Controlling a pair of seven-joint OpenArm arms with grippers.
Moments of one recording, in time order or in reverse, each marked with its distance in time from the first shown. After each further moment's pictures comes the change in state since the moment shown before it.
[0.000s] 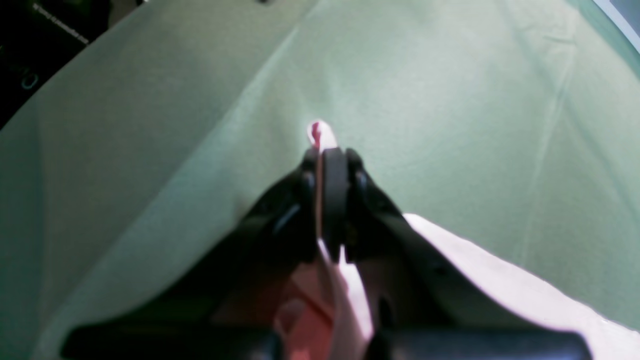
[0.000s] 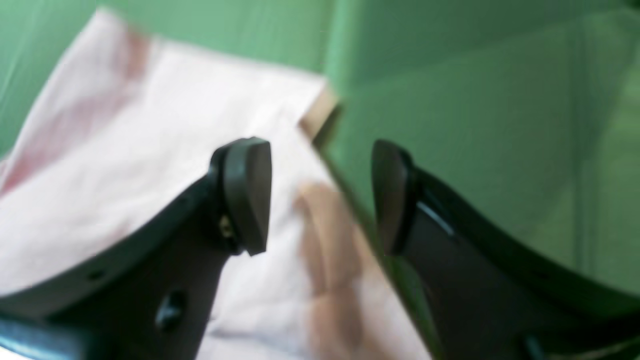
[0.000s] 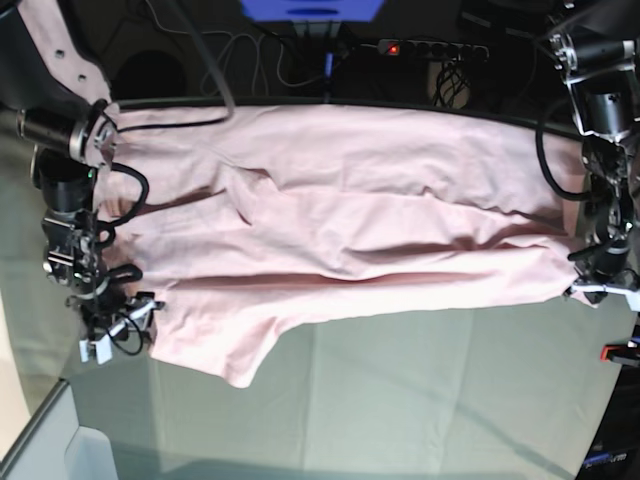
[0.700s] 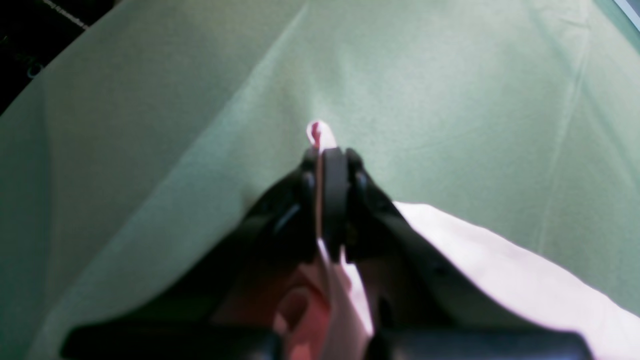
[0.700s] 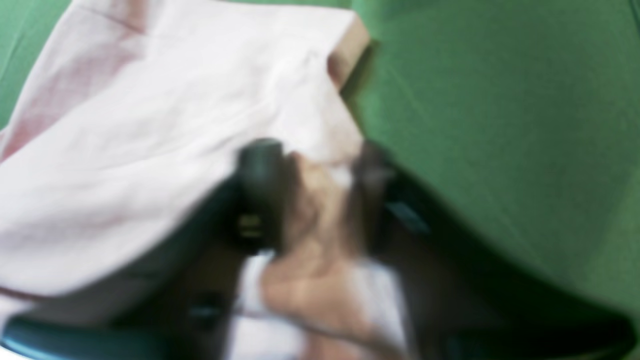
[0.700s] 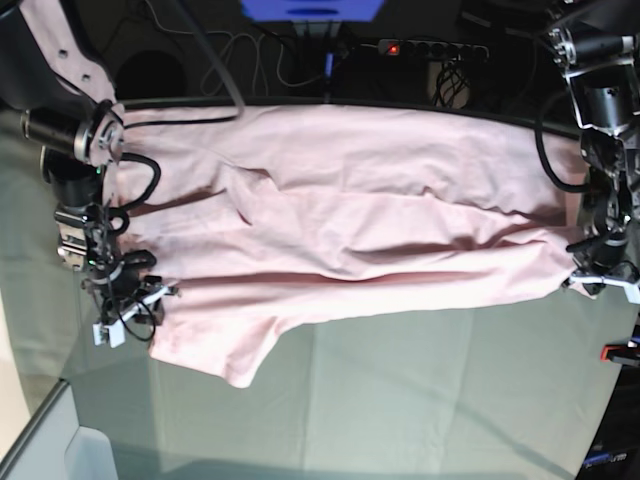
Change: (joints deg) left arm 0.7 0.0 0.0 -0.1 0.1 0.1 0.2; right arm 0.2 -1.1 0.0 -6.3 0.3 -0.3 1.9
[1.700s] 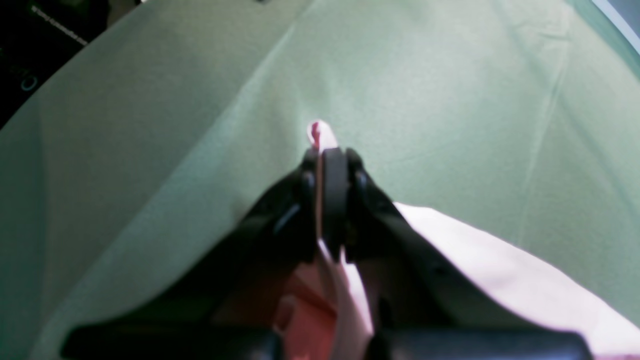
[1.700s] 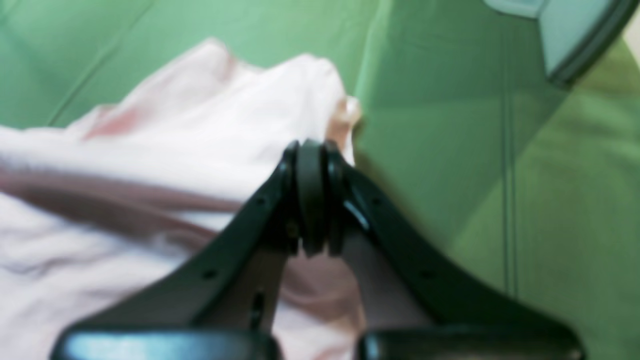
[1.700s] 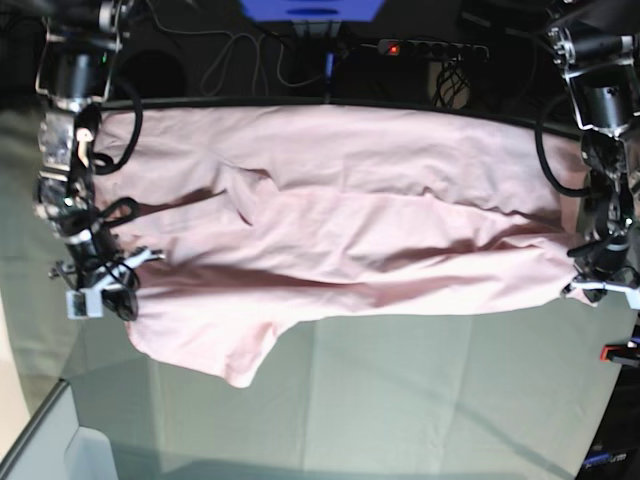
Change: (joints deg) left arm 0.2 0.2 -0.2 2.1 -0.4 0.1 0.4; right arm -27.5 -0.6 -4.9 51.1 12.3 0.3 -7.2
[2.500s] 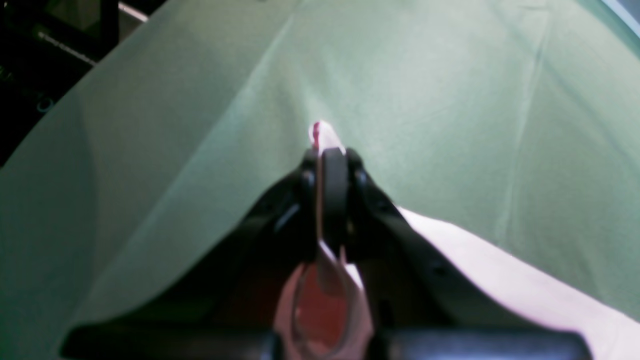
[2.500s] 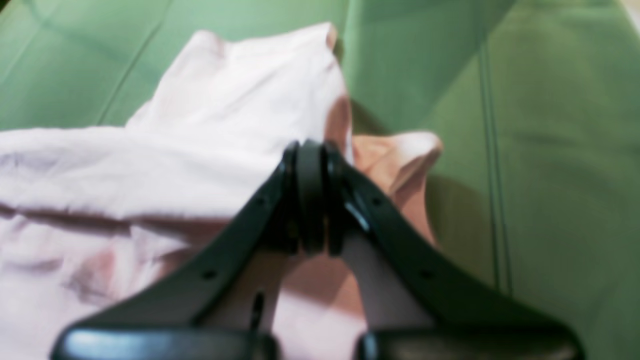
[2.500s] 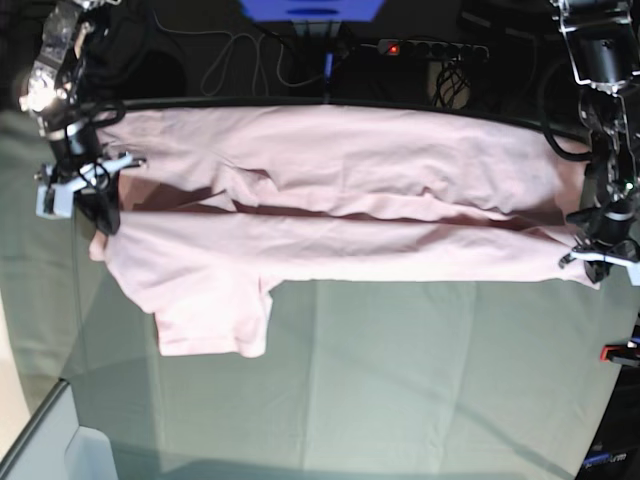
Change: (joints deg) left arm 10.8 -0.1 -0.2 12.3 -0.4 -0.1 -0.4; right arm -19.4 -8.8 16.8 14.1 4.0 12.0 -0.2
